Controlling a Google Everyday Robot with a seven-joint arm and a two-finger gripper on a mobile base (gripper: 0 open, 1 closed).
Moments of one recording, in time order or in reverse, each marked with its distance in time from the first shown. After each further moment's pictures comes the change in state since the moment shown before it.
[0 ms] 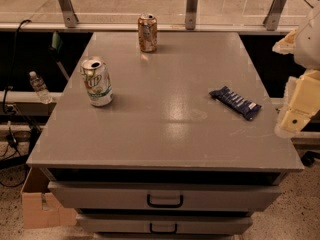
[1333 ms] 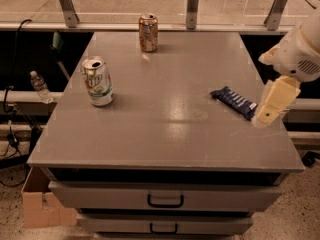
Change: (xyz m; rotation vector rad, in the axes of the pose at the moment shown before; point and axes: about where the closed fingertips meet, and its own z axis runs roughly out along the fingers) arm 0.005 -0.046 0.069 -0.032 -0.114 0.081
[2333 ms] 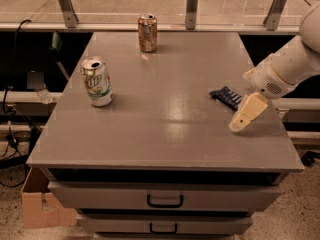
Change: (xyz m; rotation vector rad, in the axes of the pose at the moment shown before) arm 0.010 -0.040 0.098 -0.001 -0.098 0.081
